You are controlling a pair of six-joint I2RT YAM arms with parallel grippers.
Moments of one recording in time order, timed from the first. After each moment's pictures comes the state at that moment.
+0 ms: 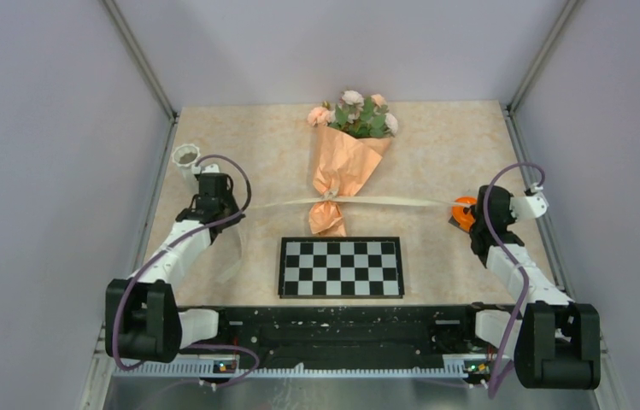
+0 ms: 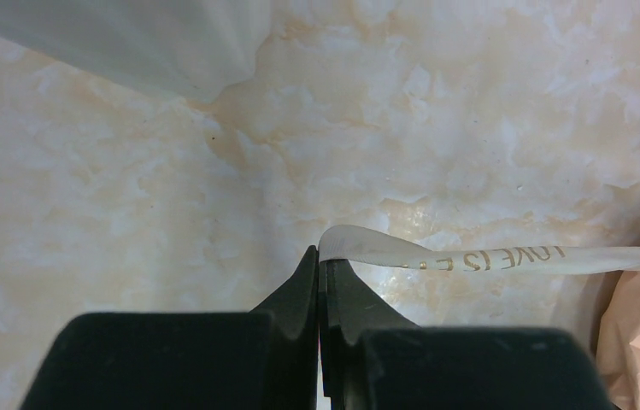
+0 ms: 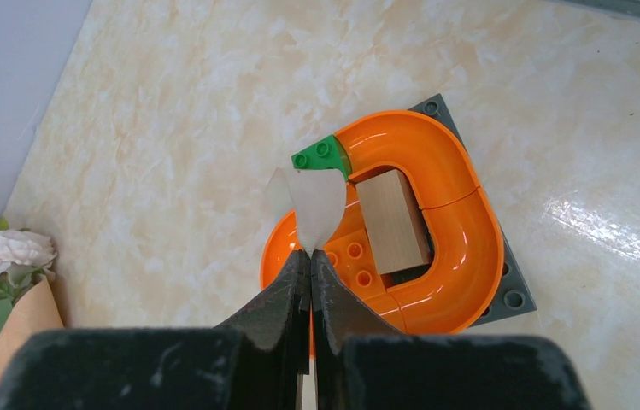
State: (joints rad) left arm -0.10 1.24 0.73 -0.32 -0.15 -0.44; right arm -0.02 1.07 0.47 0.06 0.57 0.92
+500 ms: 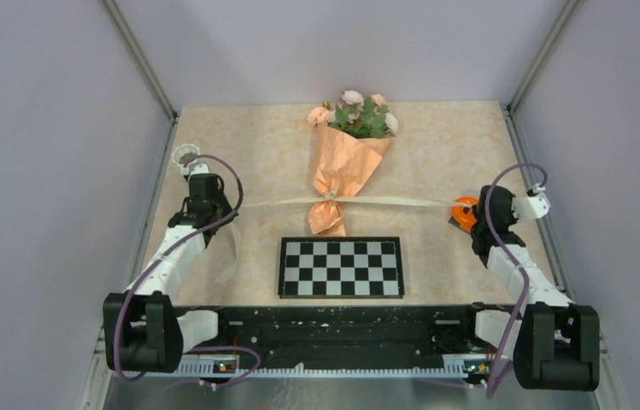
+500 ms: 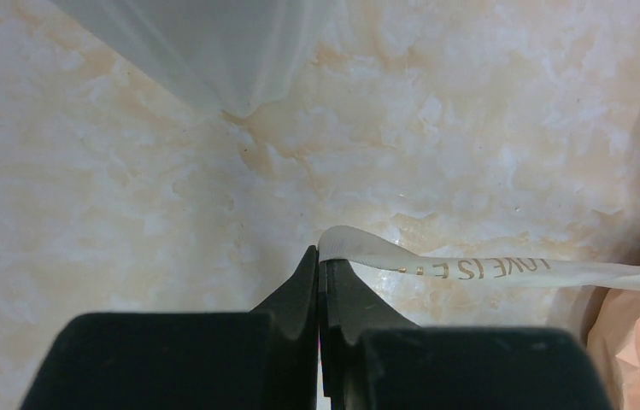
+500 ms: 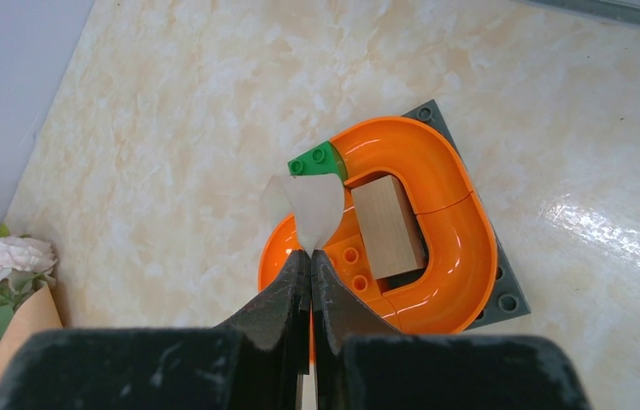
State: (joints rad) left arm -0.04 1.18 0.71 -0.32 -0.15 -0.45; right arm -0.04 1.06 0.46 0.05 0.56 0.92
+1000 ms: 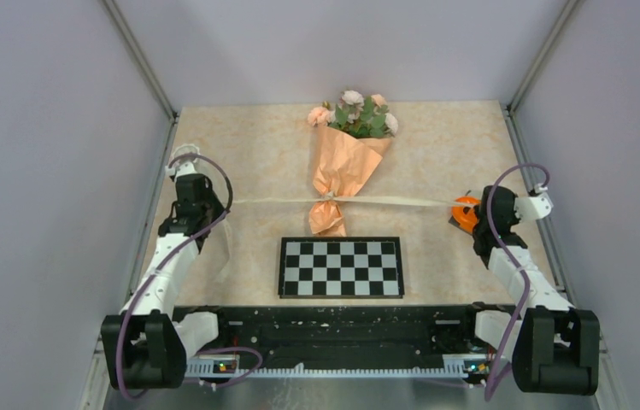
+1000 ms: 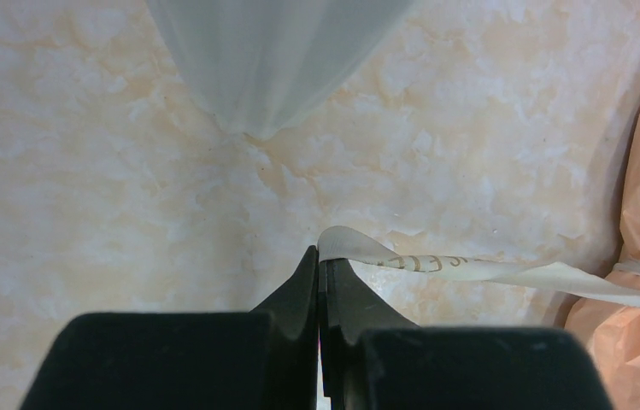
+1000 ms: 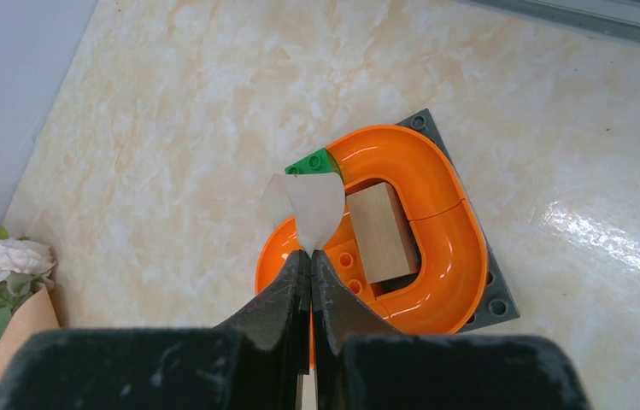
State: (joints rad) left arm 0.03 1.08 0.71 -0.32 -0.12 -0.46; right arm -0.05 1.04 0.46 0.04 0.56 0.90
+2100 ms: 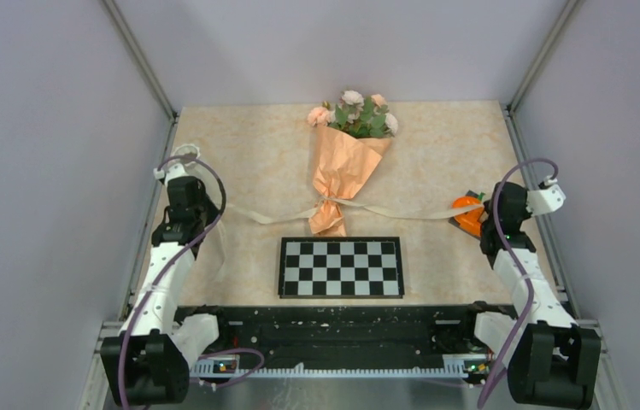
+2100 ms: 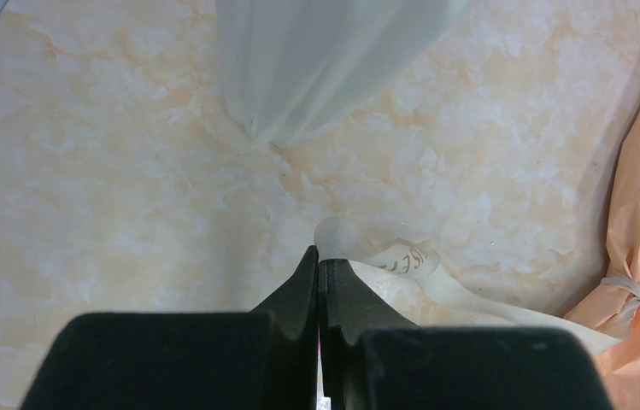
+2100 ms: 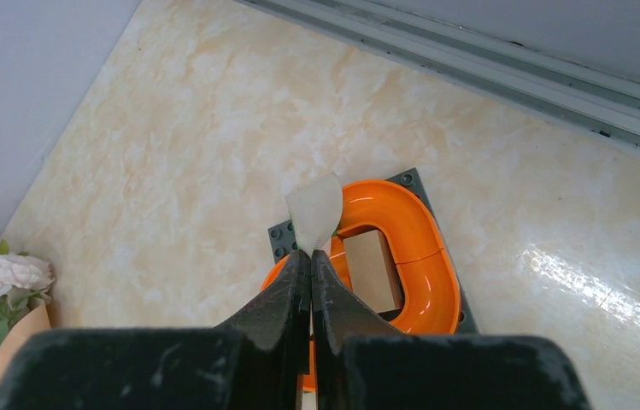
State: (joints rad) left arm 0.06 0.98 0.72 -0.37 -0.15 -0.47; right arm -0.10 0.97 0.51 0.01 0.56 0.76
